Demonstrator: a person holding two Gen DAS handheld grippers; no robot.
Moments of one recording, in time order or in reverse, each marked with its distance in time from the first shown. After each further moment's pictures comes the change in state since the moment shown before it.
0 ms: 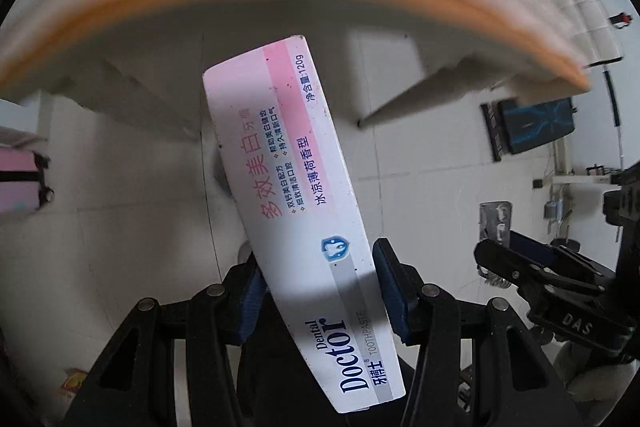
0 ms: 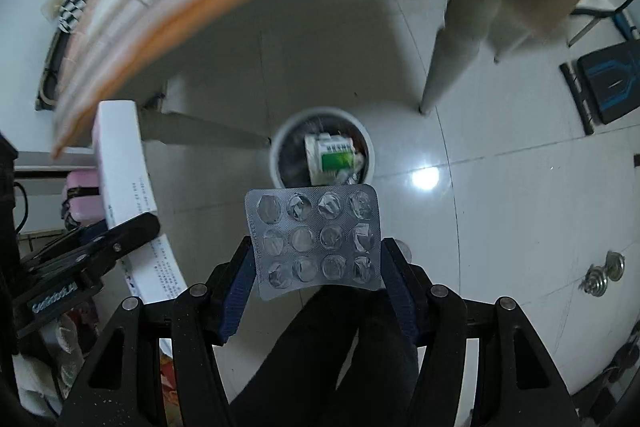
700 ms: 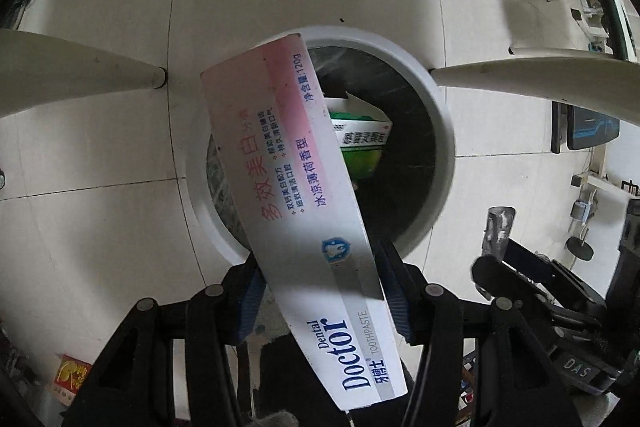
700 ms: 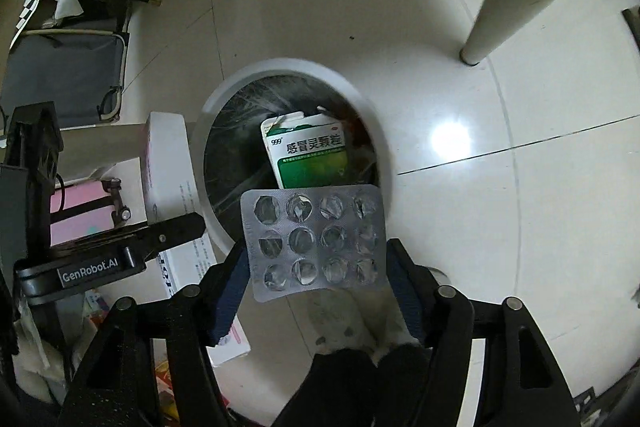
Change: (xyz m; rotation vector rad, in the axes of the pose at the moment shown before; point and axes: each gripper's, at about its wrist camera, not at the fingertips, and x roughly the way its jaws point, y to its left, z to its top) left arm 0.281 0.070 0.081 -0.087 0.249 -0.020; right arm 0.325 -0.063 0.087 0.086 0.147 0.091
